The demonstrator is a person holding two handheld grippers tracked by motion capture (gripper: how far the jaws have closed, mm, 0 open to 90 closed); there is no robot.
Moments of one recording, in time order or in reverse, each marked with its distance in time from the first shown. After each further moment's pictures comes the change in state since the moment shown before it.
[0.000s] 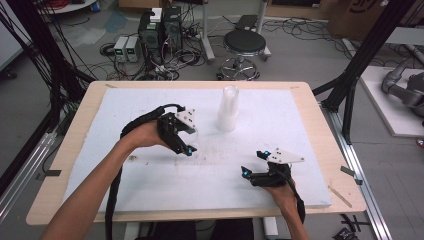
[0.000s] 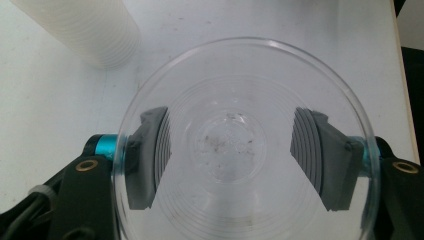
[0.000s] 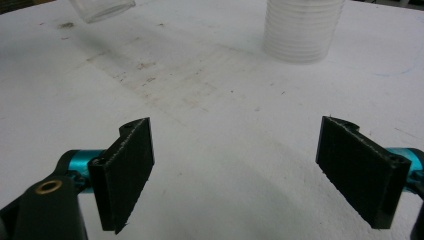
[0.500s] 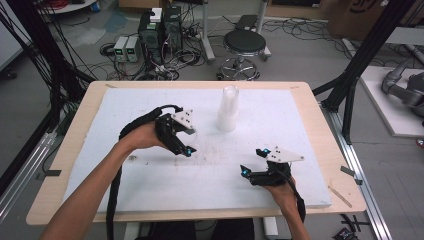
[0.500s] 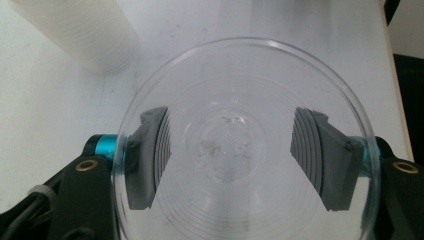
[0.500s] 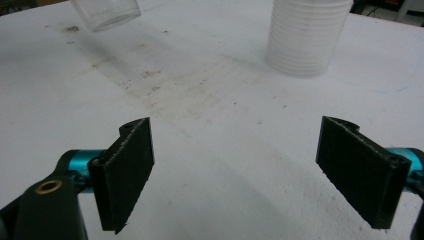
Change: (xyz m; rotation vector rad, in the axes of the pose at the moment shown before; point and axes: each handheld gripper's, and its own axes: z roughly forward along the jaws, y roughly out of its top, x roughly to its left) left arm -0.002 -0.005 -0.003 -0.035 -0.003 0.002; right arm 0.004 0.009 -0.002 -0.008 -0.001 -0.031
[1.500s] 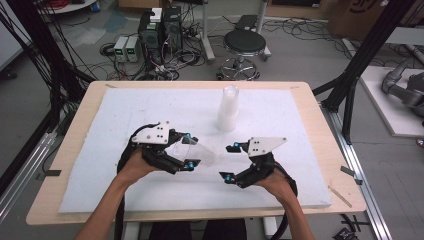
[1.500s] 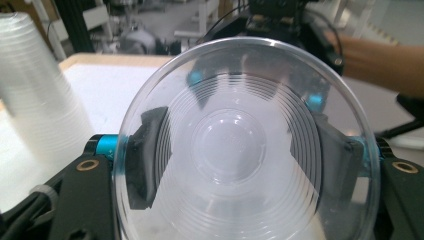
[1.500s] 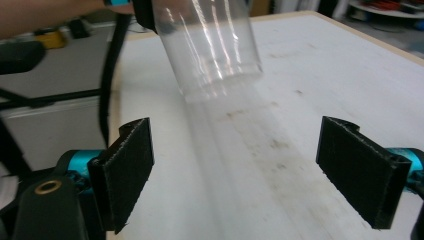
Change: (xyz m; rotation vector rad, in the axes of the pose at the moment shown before) left arm -0.060 -0.031 -0.015 -0.582 -0.008 -0.094; right arm 0.035 0.071 0.011 -0.014 0.440 -0.207
